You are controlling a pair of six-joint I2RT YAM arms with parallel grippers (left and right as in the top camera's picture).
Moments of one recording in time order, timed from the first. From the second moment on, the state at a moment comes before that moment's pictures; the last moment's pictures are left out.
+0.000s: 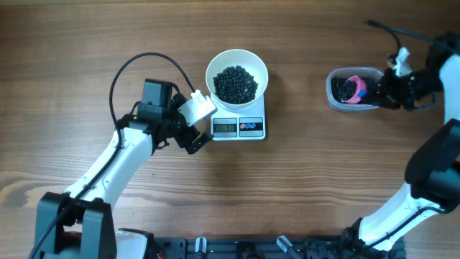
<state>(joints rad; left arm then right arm) -0.21 1.51 0.84 -0.41 0.43 0.71 -0.42 1.99 1.67 -1.38 -0.56 -0.17</state>
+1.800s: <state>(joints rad) -0.21 1.51 0.84 -0.41 0.43 0.71 0.36 1.99 1.86 -1.19 -0.35 0.04</state>
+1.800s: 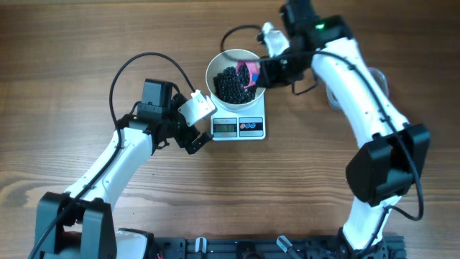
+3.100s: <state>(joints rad) -0.21 1.51 0.84 -0.41 0.43 0.71 0.61 1.99 1.99 -1.21 0.19 -0.02</state>
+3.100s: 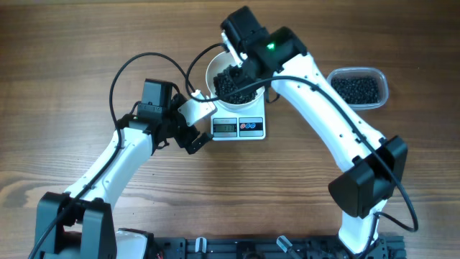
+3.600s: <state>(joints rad) -0.21 1.51 0.84 -0.41 0.43 0.71 0.48 1.97 1.99 -1.21 0.13 0.00</state>
